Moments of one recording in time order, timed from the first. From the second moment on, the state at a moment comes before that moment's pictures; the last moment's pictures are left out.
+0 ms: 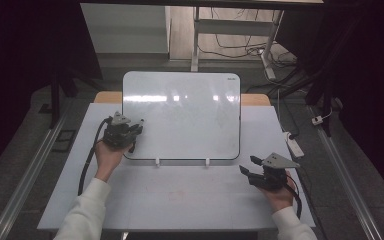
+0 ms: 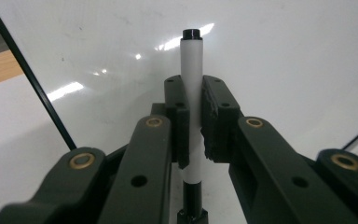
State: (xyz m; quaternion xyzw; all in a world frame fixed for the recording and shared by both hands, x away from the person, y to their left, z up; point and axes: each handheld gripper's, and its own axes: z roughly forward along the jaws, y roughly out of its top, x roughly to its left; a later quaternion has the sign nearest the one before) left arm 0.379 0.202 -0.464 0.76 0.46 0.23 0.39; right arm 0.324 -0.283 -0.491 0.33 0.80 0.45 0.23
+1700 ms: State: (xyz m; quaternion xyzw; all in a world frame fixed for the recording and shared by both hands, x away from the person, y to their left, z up) left arm 0.255 0.244 -0.502 0.78 0.43 0.16 0.43; right arm 0.310 -0.315 -0.506 0.31 0.81 0.44 0.23
